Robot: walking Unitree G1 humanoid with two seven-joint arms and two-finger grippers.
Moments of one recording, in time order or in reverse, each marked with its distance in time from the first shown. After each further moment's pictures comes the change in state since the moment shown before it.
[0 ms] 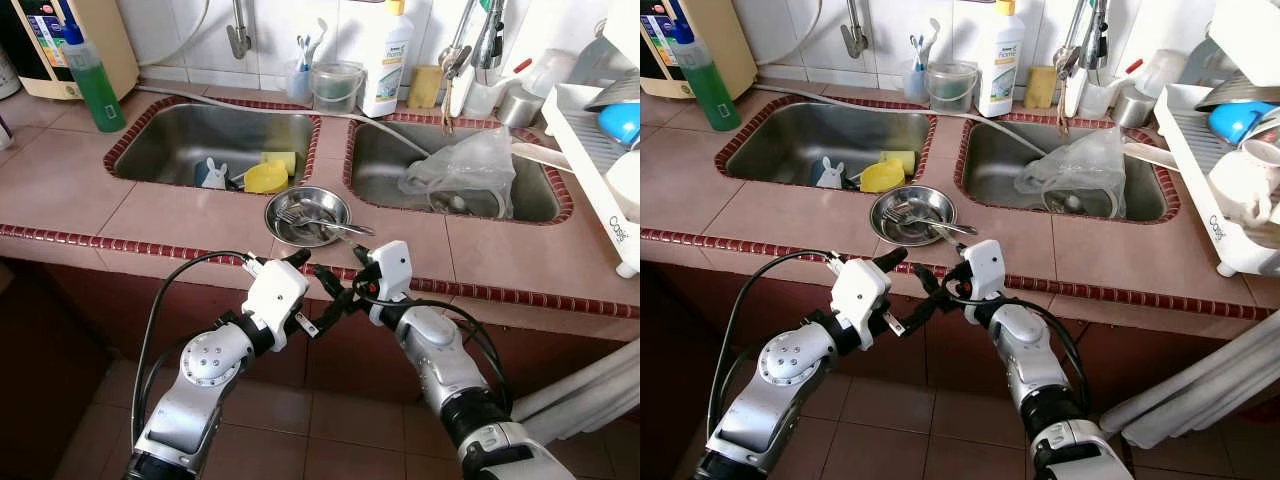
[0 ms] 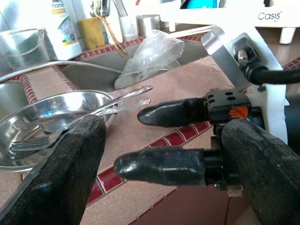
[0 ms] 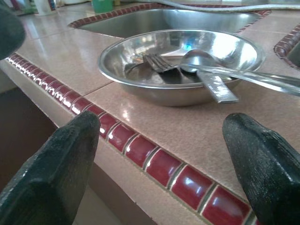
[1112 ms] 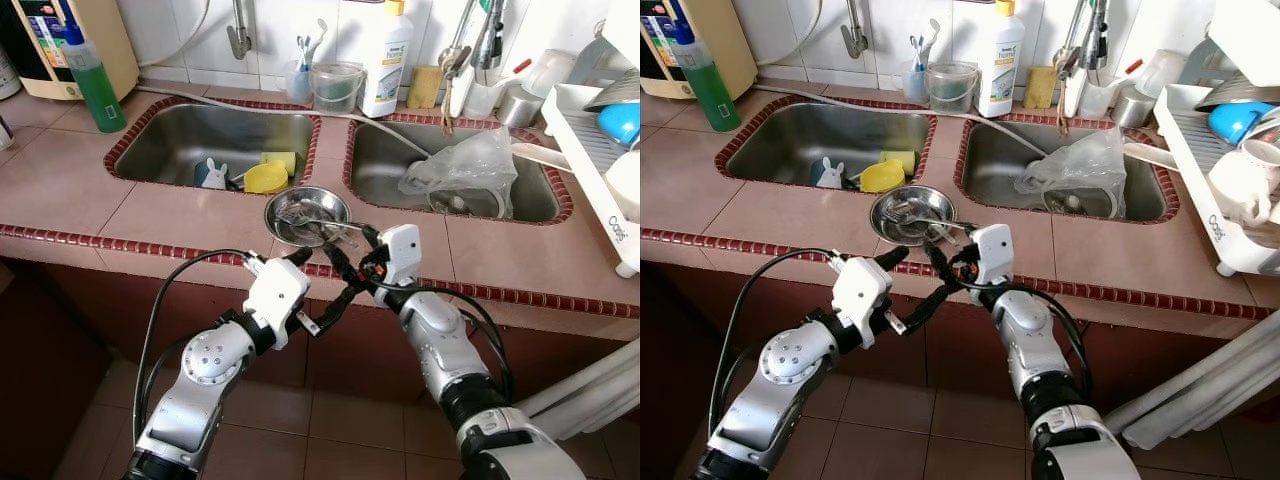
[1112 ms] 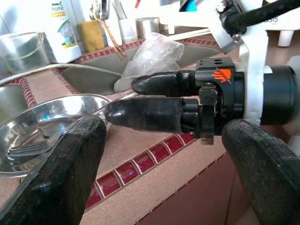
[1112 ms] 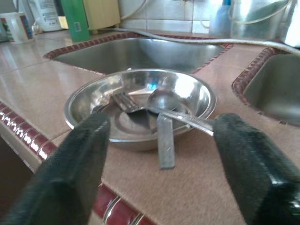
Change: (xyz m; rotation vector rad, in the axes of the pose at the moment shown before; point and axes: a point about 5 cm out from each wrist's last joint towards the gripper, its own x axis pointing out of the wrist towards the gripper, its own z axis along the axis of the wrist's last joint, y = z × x) left arm 0.002 0.000 0.002 0.001 -0.008 -0.003; right arm 0.008 -0.015 0.024 -0.016 -0.101 -0.096
